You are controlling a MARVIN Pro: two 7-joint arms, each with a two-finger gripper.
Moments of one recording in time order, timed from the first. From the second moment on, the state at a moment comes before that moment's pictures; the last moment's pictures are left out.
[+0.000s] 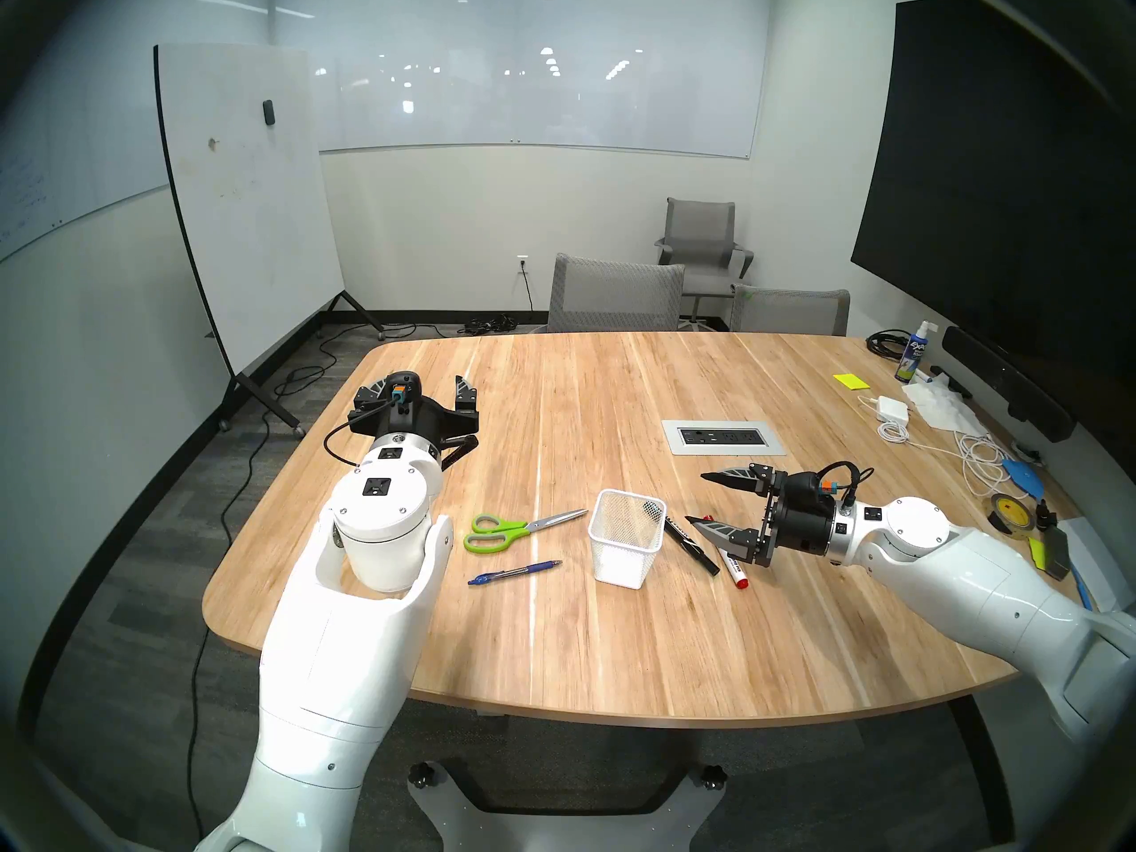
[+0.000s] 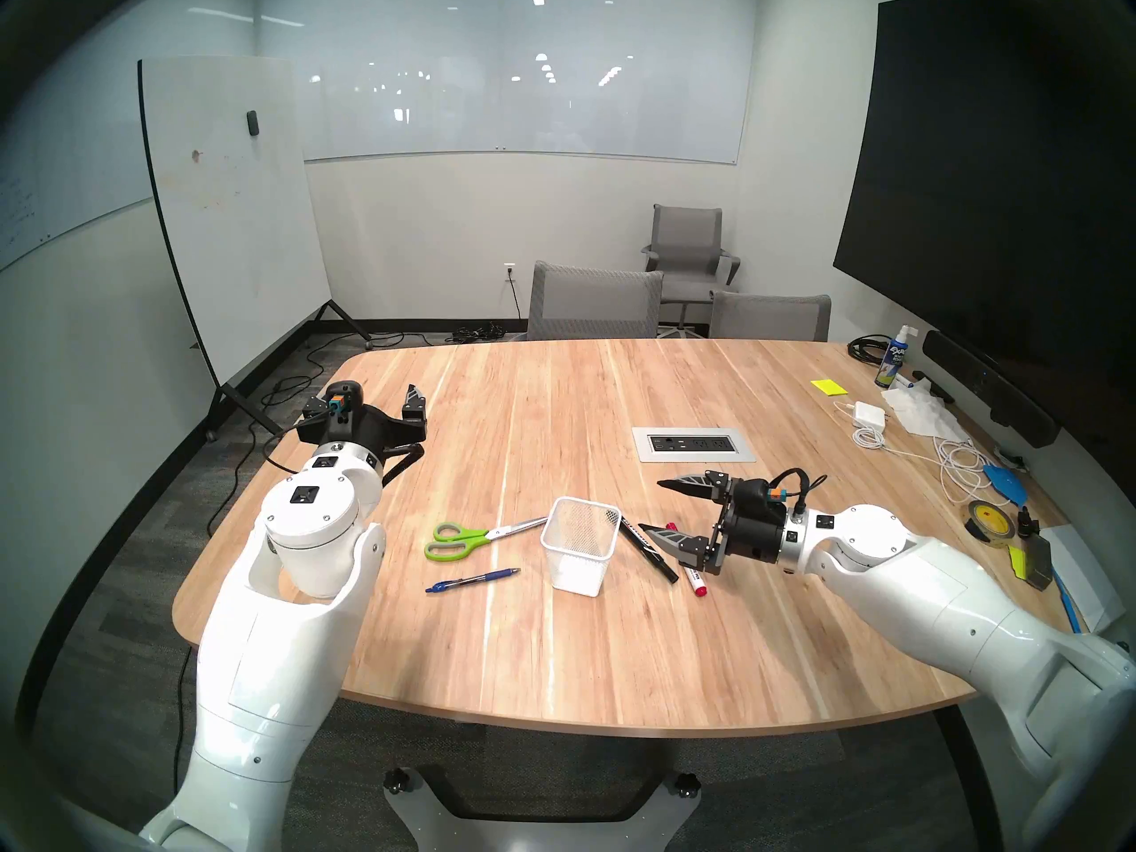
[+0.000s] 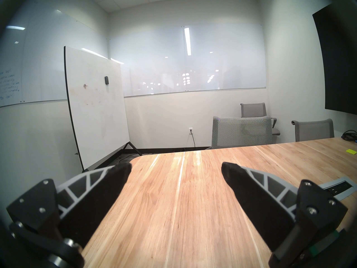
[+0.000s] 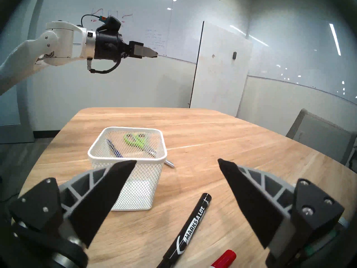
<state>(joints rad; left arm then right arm) 1.50 -1.45 -1.44 -1.91 -0.05 0.39 0.29 -1.06 -0.62 0.74 -1.25 0.85 -0.38 0.83</state>
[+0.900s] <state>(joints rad) 1.50 -1.45 -1.44 -1.91 -0.05 0.39 0.29 -1.04 -0.60 0.71 -1.32 0.71 -0.16 0.77</state>
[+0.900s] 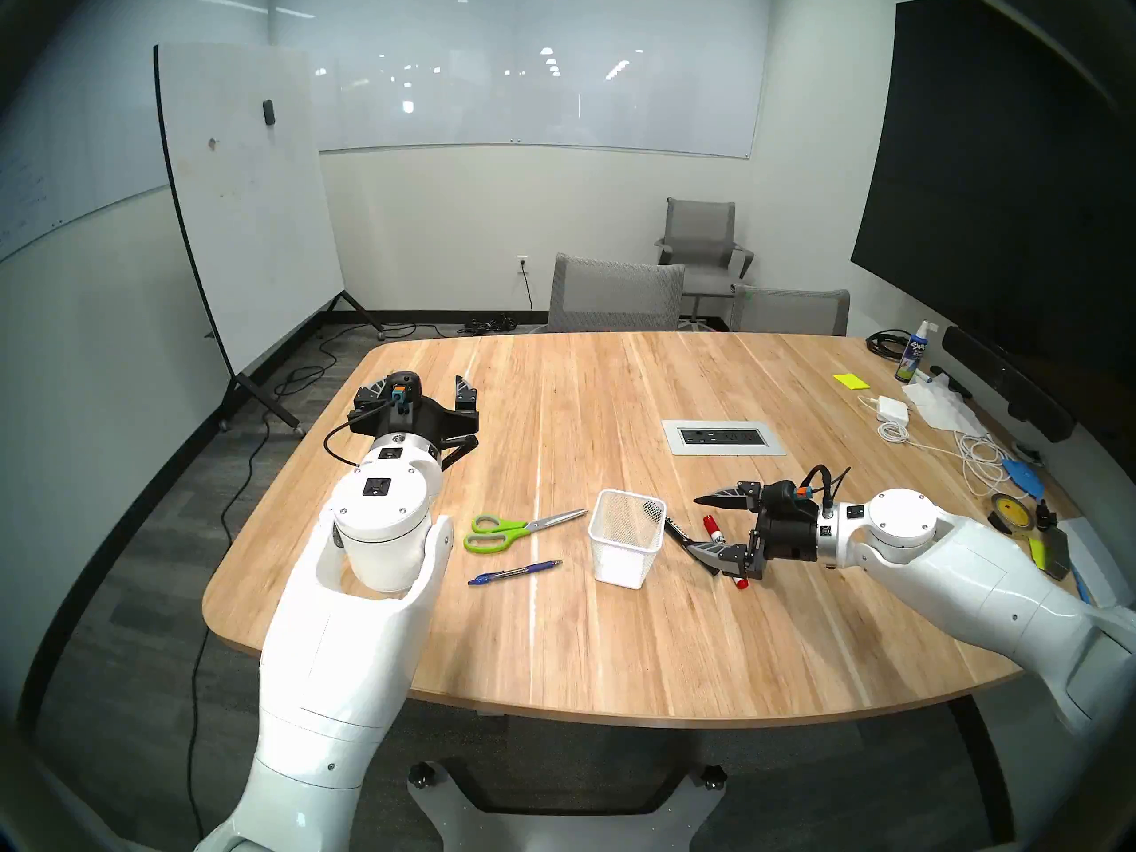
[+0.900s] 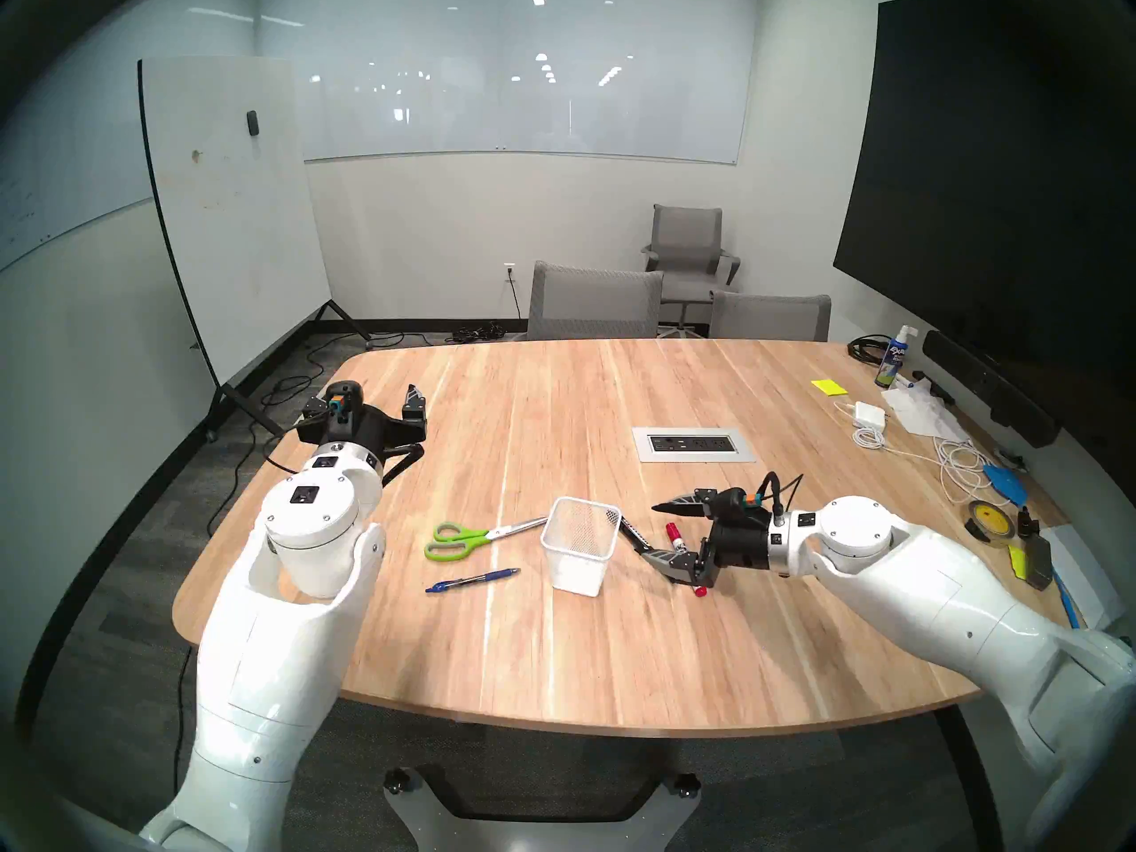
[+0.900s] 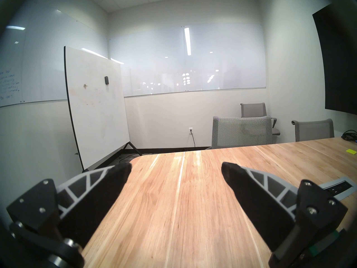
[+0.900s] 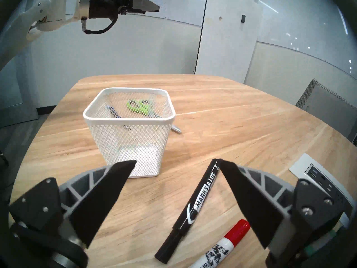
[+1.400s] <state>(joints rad) 1.50 -1.45 -1.44 -1.91 -0.05 0.39 0.29 -1.04 -0.56 0.71 -1.35 0.65 -0.06 0.75</state>
